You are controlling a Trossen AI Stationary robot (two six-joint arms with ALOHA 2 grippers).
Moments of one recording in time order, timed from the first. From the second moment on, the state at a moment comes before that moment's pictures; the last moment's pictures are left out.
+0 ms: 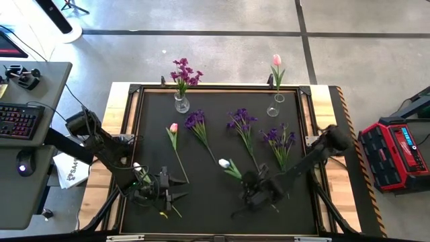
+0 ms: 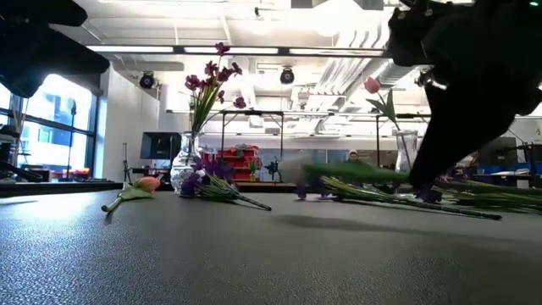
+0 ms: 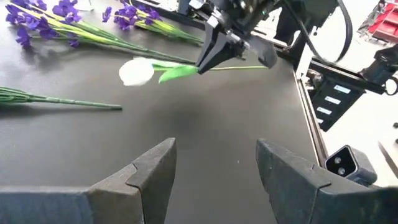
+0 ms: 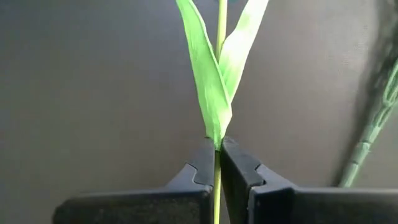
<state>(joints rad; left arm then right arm) -0.93 1.54 0.62 0.29 -0.99 -0.84 0.62 1.83 1.10 -0.58 0.56 1.20</state>
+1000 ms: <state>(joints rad) -0.92 1.54 0.62 0.31 -1.03 -0.83 0.58 1.80 0.98 -0.34 0.66 1.13</state>
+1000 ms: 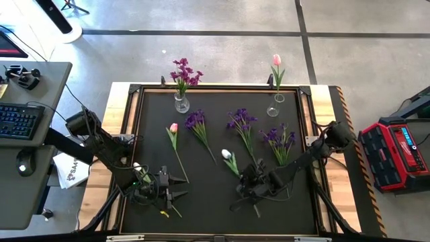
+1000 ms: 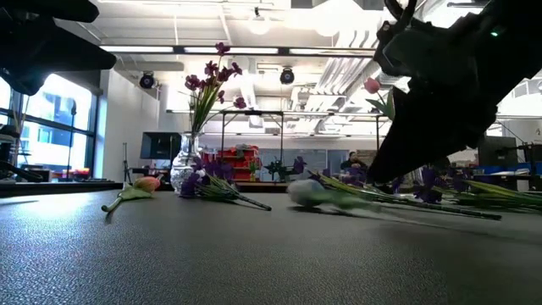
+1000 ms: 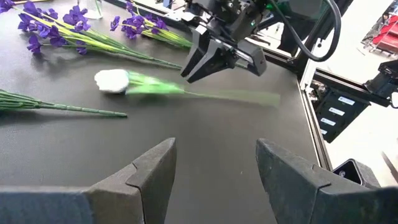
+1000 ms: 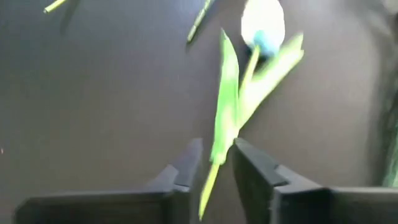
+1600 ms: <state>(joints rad) -0.92 1.54 0.62 0.31 -1.03 -0.82 0.57 1.91 0.98 -0.25 0.72 1.08</state>
